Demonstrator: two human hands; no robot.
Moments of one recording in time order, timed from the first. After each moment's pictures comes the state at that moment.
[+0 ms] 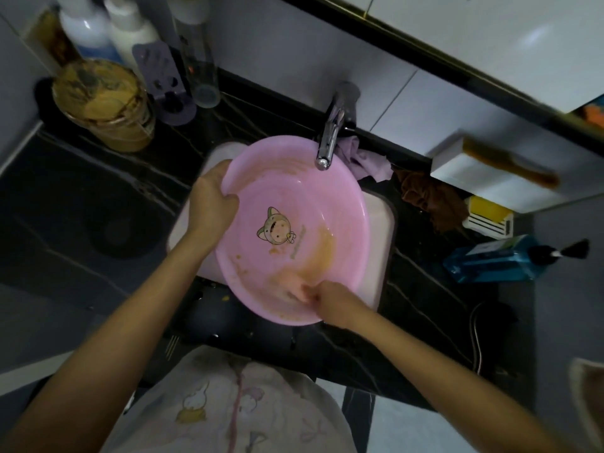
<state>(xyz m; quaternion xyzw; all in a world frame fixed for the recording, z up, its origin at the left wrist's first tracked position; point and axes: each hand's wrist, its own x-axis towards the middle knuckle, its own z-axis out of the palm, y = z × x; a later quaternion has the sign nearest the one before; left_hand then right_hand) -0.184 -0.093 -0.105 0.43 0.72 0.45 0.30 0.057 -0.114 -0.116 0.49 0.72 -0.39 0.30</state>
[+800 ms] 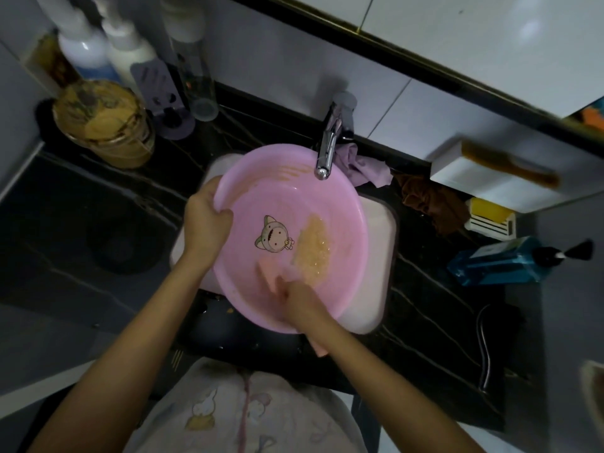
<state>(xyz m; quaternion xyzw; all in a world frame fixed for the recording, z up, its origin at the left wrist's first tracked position) -0.191 -0.097 -0.110 0.39 0.73 0.47 0.30 -0.006 -0.132 -0.120 0.57 0.68 -0.43 0.17</state>
